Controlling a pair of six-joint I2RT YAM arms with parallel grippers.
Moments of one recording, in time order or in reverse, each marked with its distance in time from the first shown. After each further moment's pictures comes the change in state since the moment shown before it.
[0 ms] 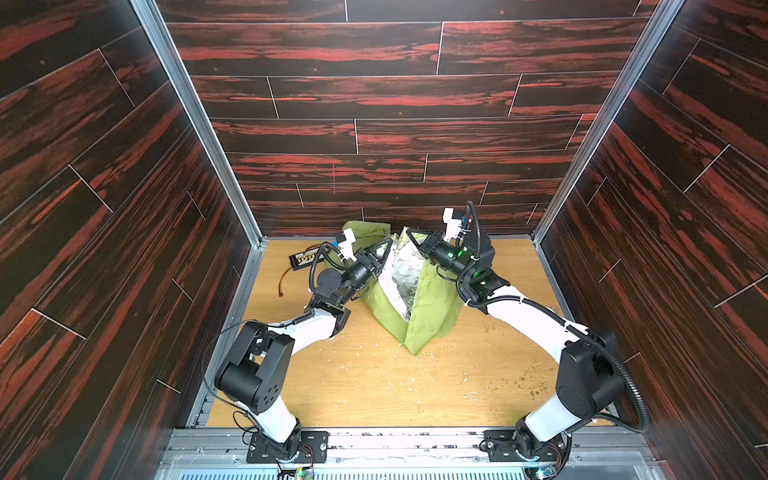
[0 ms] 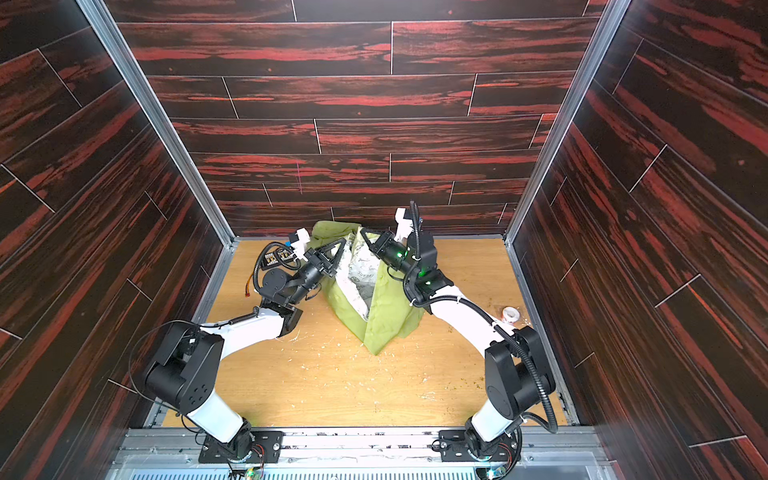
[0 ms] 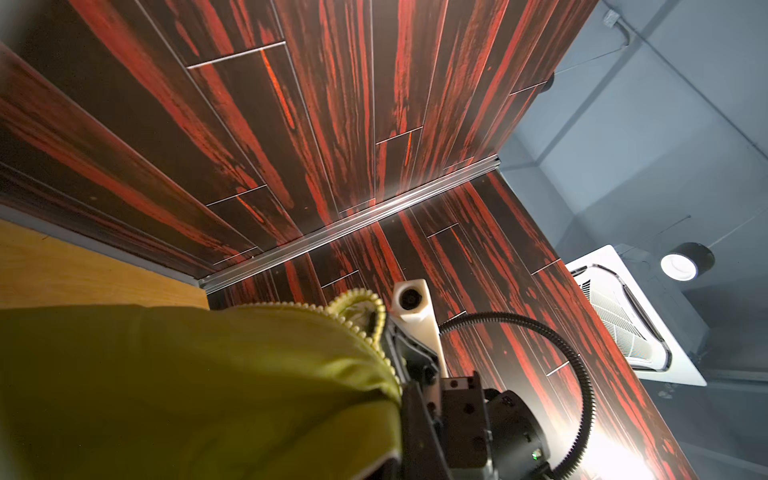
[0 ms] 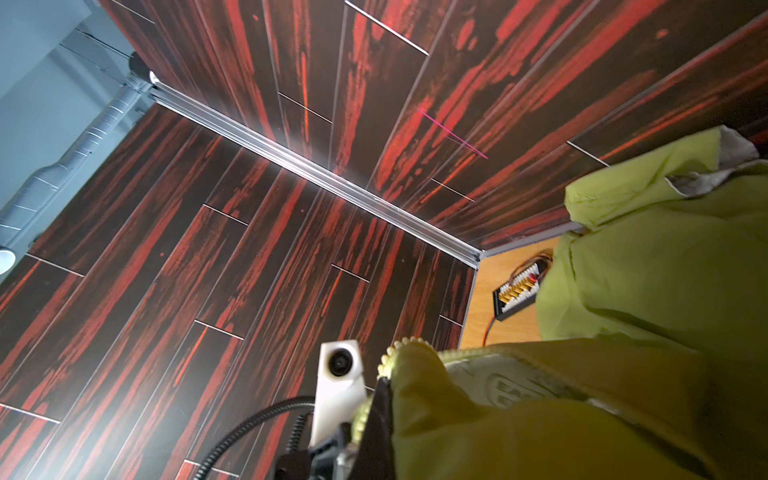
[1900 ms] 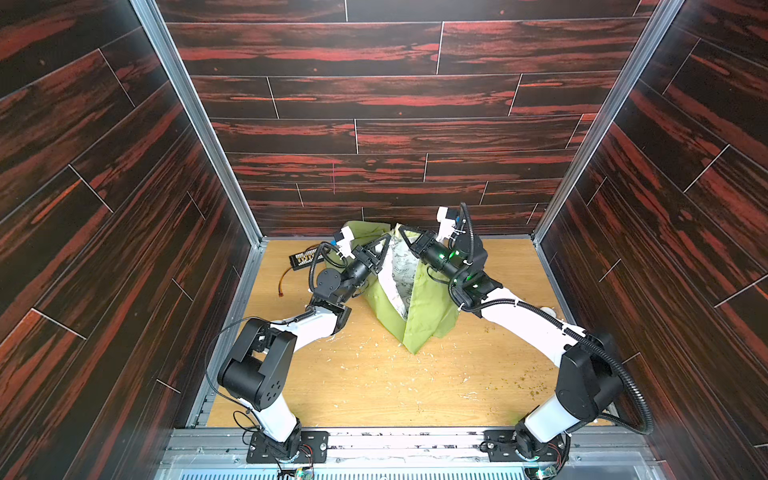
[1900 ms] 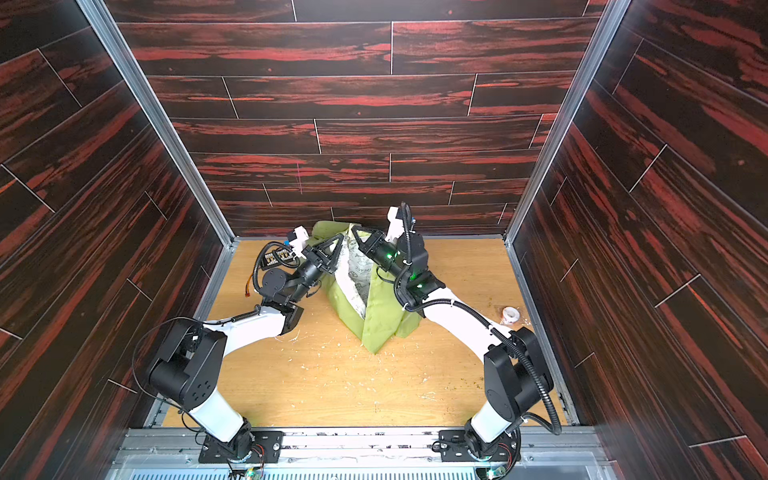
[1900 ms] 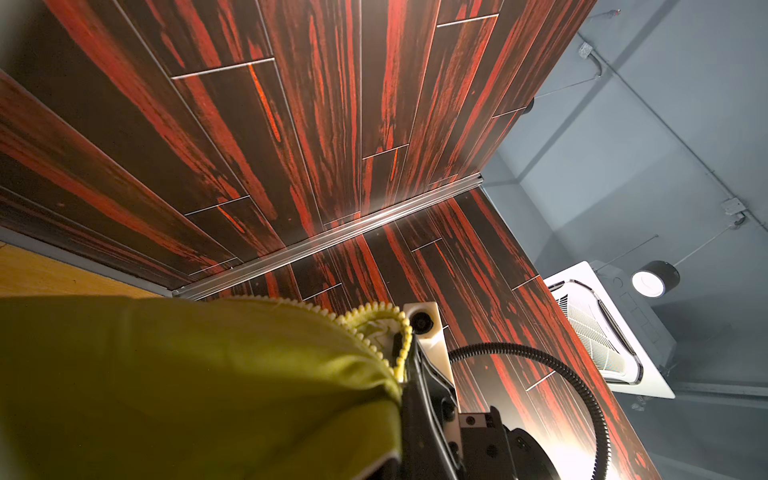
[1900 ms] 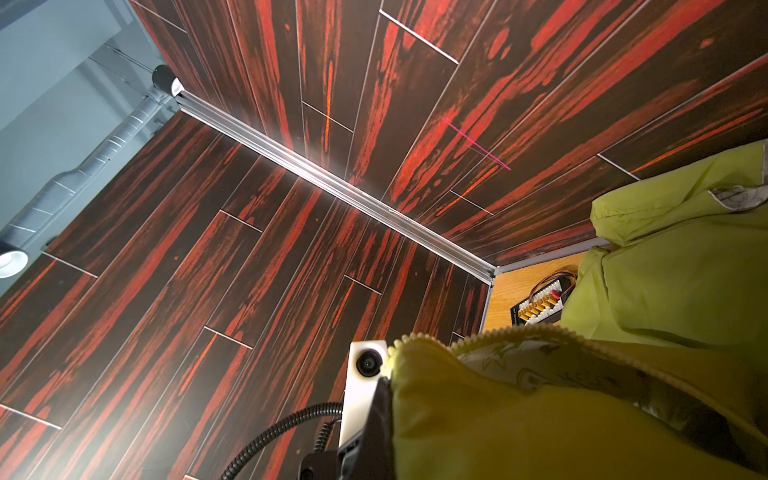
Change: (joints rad) left arm 0.000 0.012 0.020 0.033 -0.031 -0.056; right arm 0.072 0.000 0.011 0.021 0.095 -0.015
